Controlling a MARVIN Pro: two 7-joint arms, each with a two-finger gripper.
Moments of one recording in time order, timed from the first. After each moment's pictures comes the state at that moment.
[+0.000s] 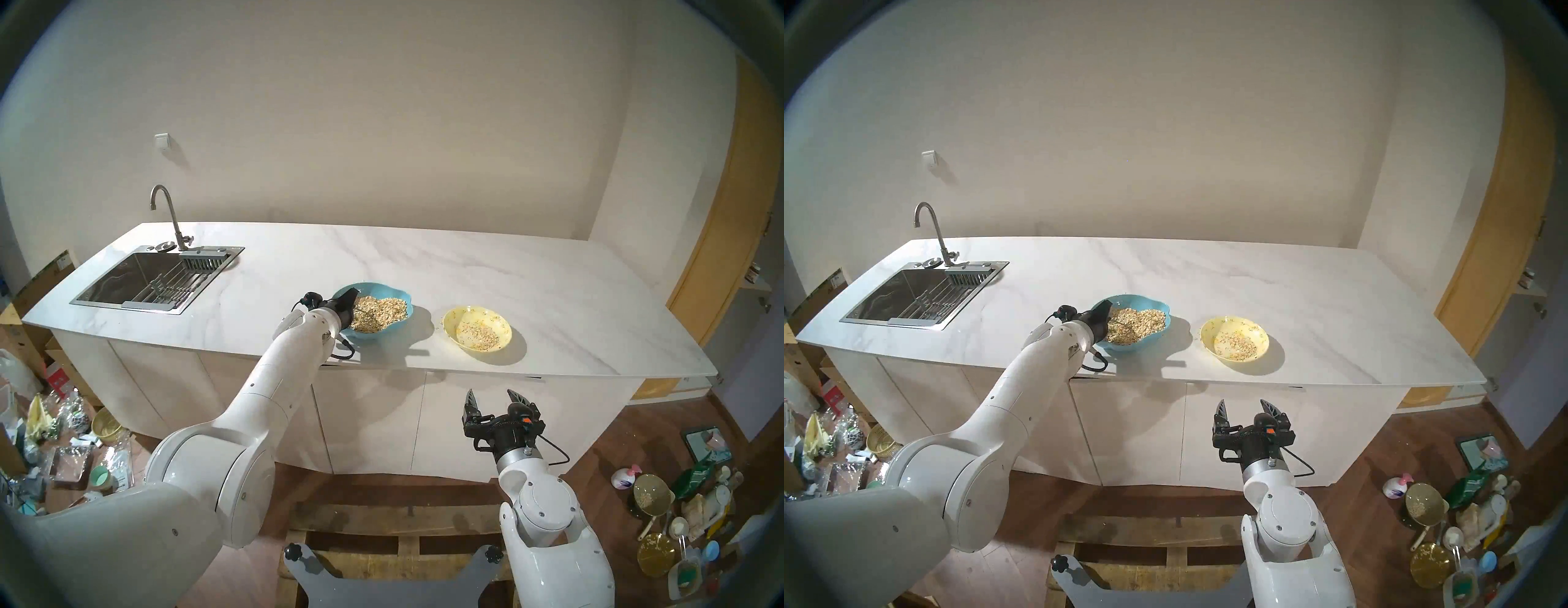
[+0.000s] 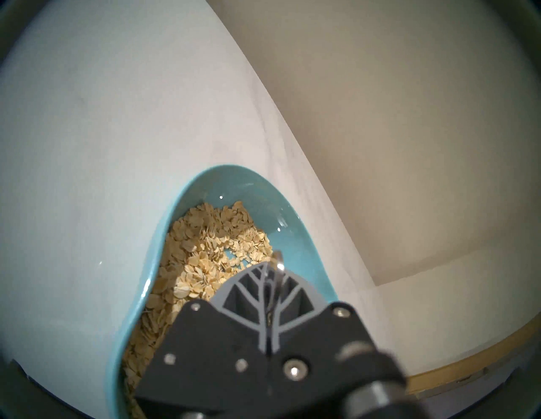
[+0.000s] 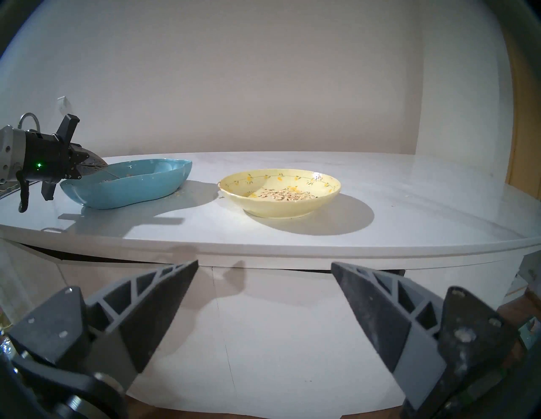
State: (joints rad) left arm 0.83 -1.52 -1.45 -0.70 -1.18 0.23 0.04; right arm -1.91 -1.57 1.54 -1.78 0.00 -0.01 -0.01
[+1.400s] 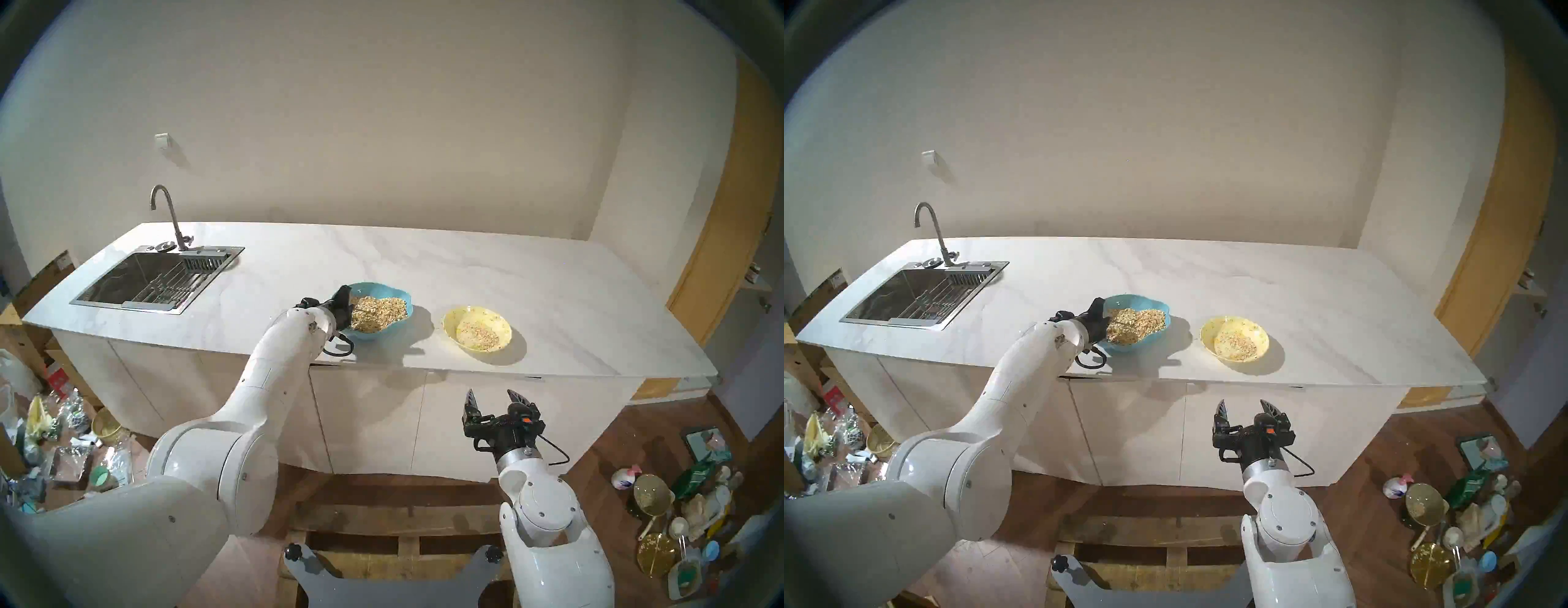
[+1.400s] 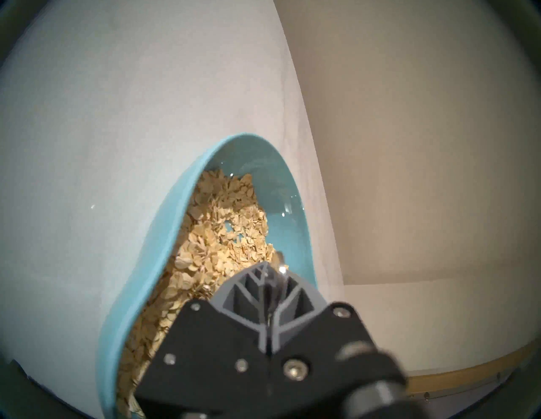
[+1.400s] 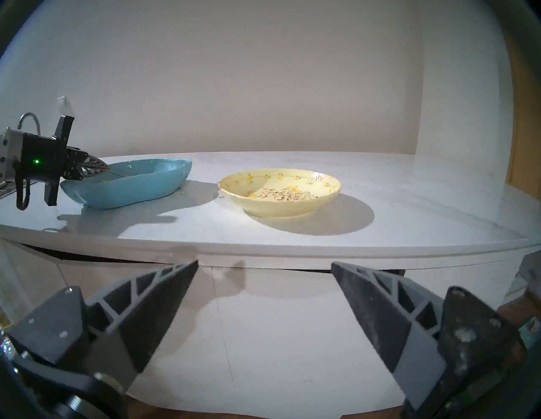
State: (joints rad) left arm 0.79 -1.54 -1.54 -0.66 -1.28 0.37 0.06; right arm -1.91 -1.57 1.54 -1.78 0.00 -0.01 -0.01
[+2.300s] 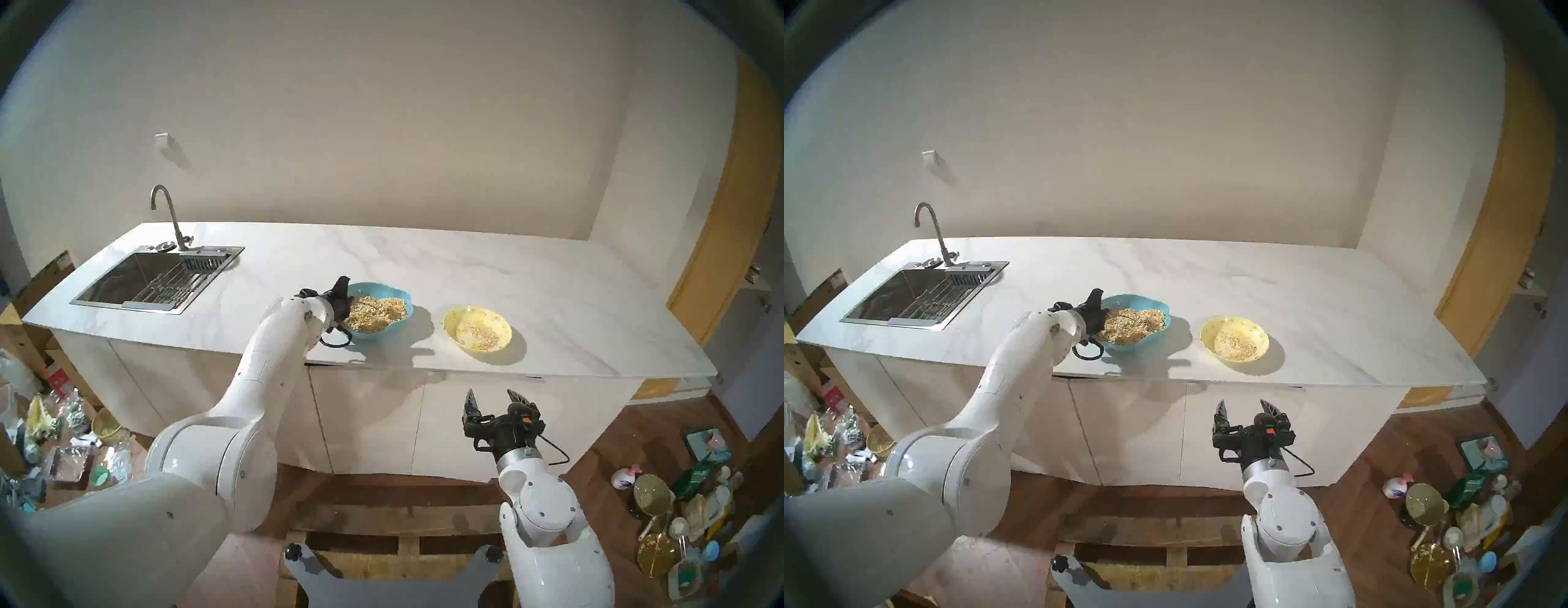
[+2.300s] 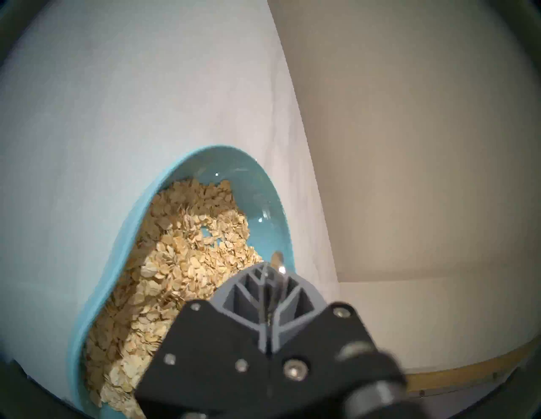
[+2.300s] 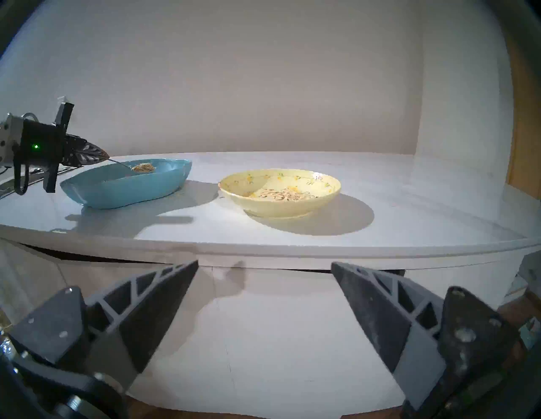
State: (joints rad) left arm 0.77 -1.54 -1.56 -0.69 -1.29 0.42 0.11; right arm -1.91 -1.57 1.54 -1.78 0.00 -0.01 -0.01
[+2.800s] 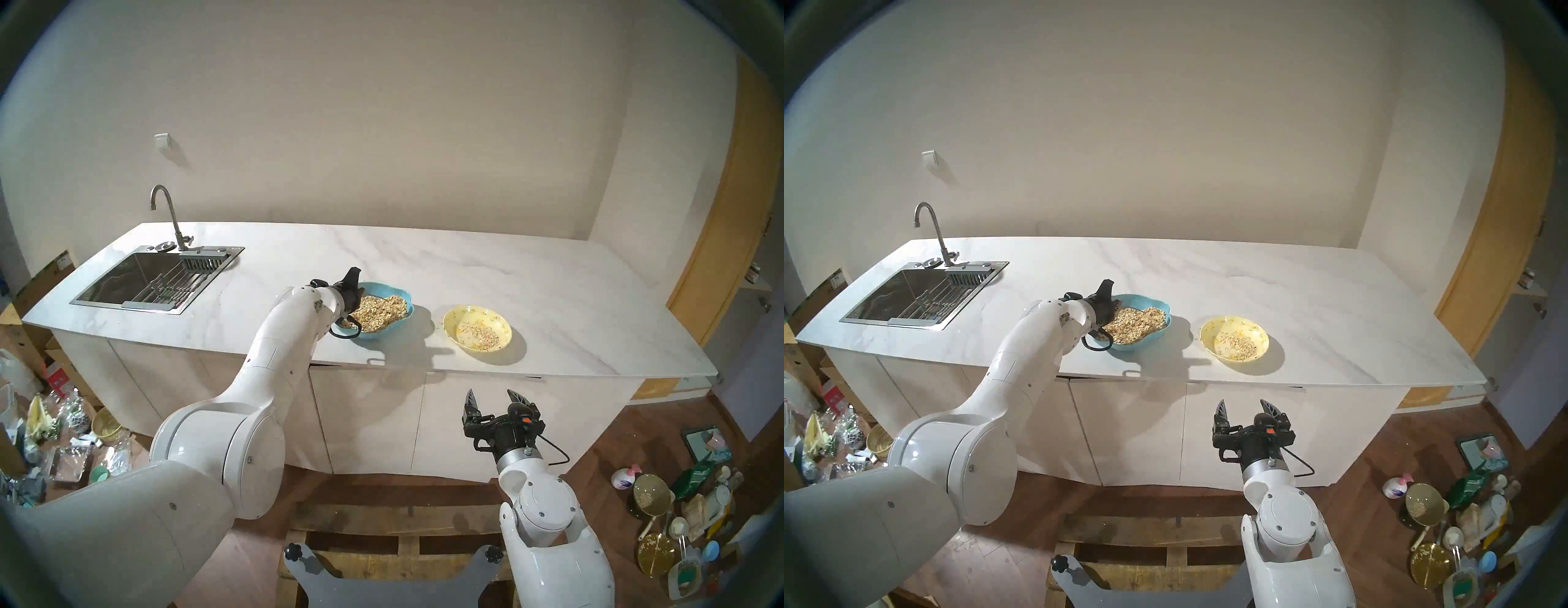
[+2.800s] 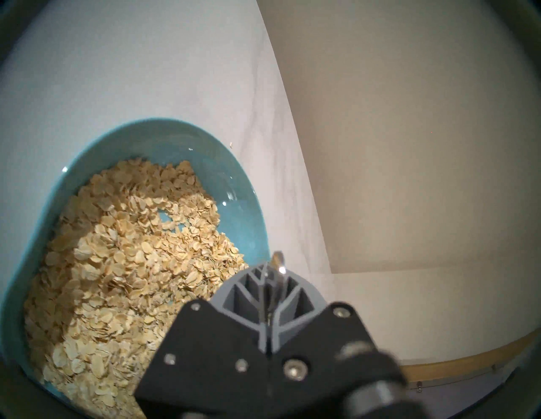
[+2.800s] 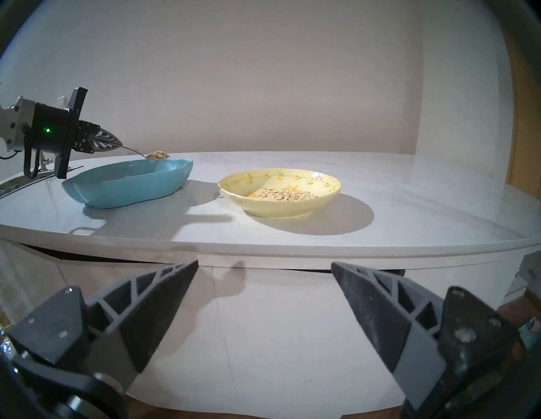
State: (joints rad) left arm 0.71 -1.58 -1.53 -0.64 -1.29 0.42 0.12; right arm -1.91 -1.57 1.54 -1.78 0.00 -0.01 -0.01
